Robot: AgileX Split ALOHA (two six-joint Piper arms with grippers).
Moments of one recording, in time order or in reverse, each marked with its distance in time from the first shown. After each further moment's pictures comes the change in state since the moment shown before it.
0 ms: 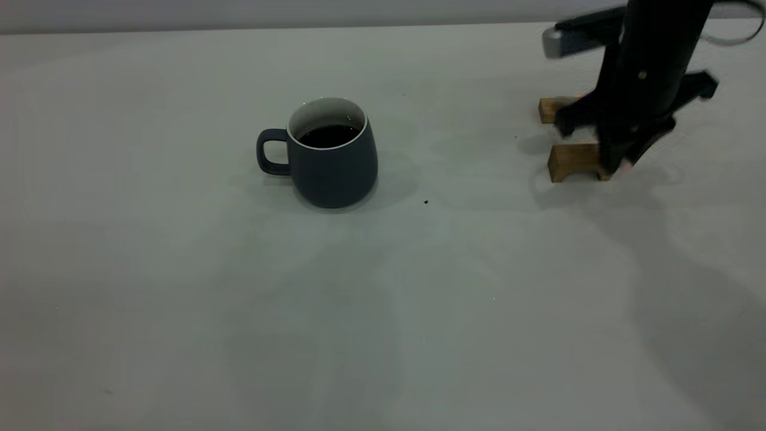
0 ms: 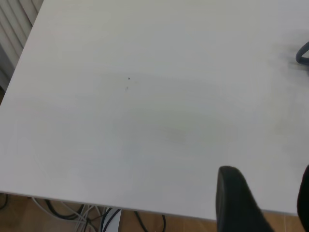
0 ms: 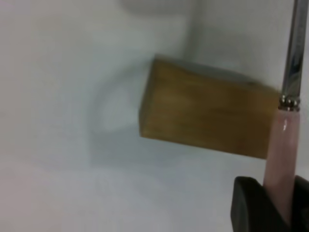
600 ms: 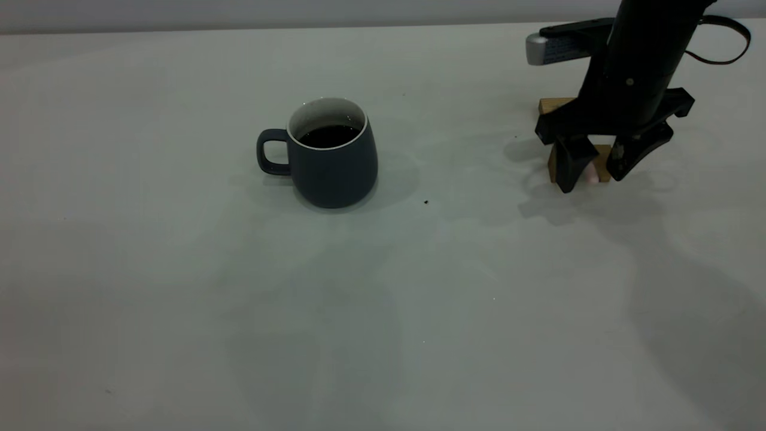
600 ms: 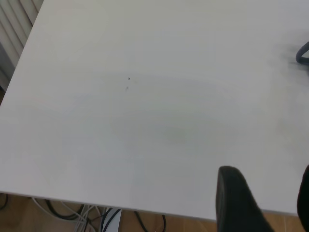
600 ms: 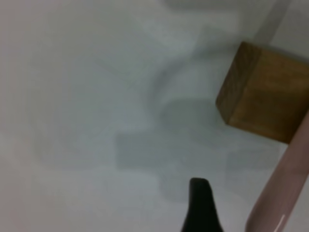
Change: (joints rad) left arm 0.000 0.000 0.000 0.000 0.000 0.000; right arm -0.001 0.067 0.000 0.229 -0.029 -0.241
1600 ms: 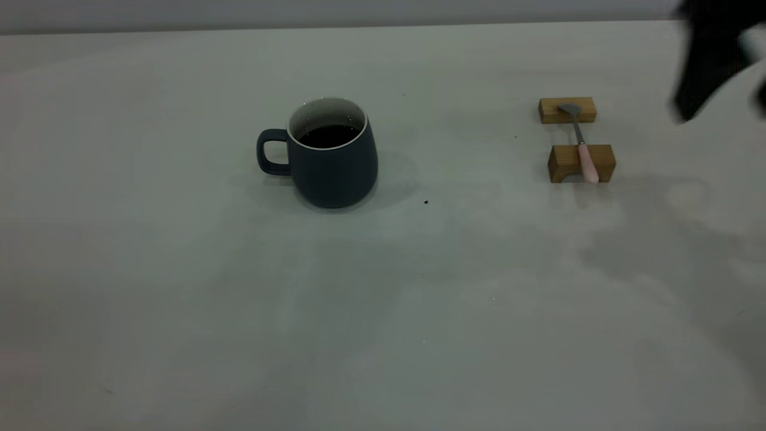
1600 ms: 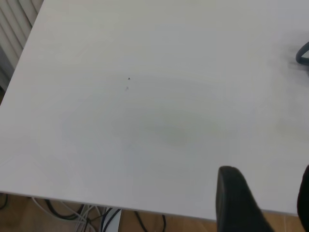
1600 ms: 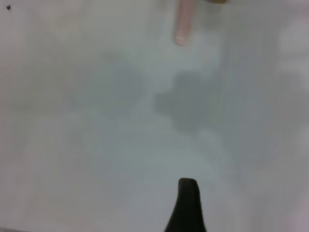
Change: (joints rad) left arm 0.000 0.000 0.000 0.000 0.000 0.000; right arm -0.066 -0.527 0.365 0.053 0.102 0.067
